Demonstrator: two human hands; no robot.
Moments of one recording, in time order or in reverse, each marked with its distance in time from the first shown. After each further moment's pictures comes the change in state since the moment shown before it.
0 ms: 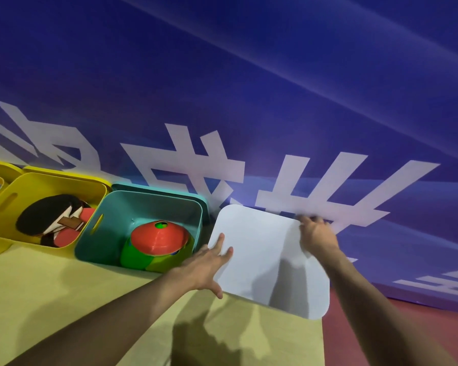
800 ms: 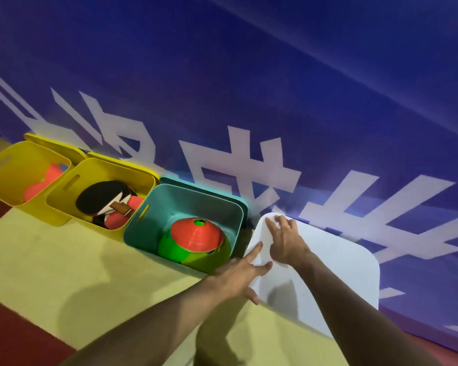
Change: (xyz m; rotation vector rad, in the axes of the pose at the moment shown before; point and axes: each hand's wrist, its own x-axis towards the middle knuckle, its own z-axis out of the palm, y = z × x) left_hand -0.011 -0.006 0.013 -0.183 0.075 -0.037; right_hand -0.021 -0.167 0.021 -0.137 -0.187 -0.522
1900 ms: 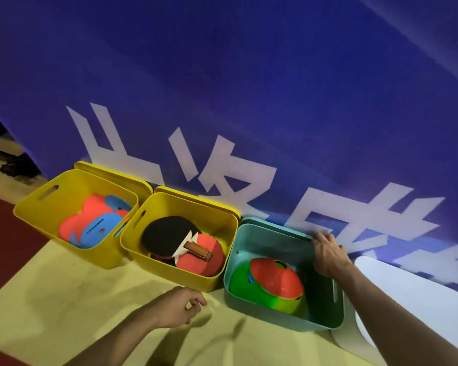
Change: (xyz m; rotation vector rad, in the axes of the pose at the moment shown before) left_hand -0.211 -0.400 -0.012 -0.514 0.039 -0.081; right_hand 0.086 -0.204 -0.043 -0.252 -0.029 0.333
